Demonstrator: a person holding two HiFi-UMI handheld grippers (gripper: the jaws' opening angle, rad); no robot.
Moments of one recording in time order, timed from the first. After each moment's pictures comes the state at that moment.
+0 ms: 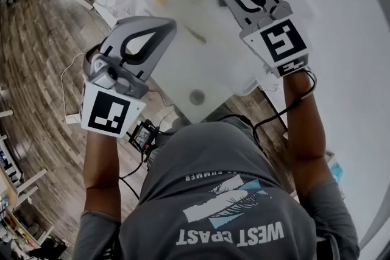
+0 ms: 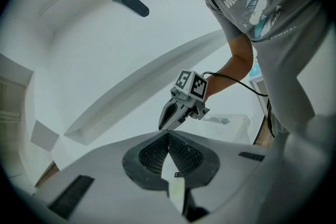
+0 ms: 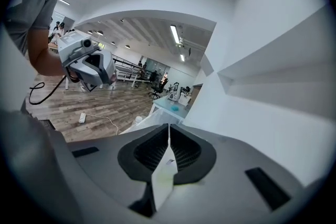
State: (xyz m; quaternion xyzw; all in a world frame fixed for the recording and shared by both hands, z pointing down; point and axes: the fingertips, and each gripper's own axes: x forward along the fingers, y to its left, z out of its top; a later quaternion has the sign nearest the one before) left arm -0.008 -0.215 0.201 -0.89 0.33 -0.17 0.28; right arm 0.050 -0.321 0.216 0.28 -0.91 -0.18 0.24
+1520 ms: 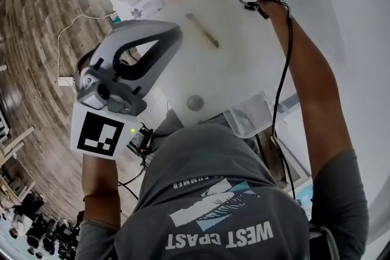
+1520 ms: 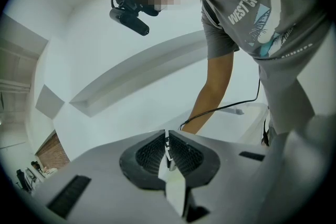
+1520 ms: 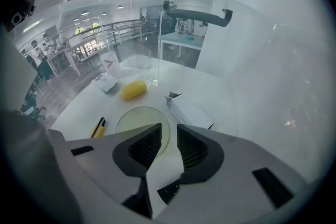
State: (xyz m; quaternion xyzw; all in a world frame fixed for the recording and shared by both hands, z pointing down) left arm -0.048 -0.298 0.259 -0.89 0.39 -0.18 0.16; right arm 0.017 -0.561 0.559 0.18 -0.84 0.04 0.51
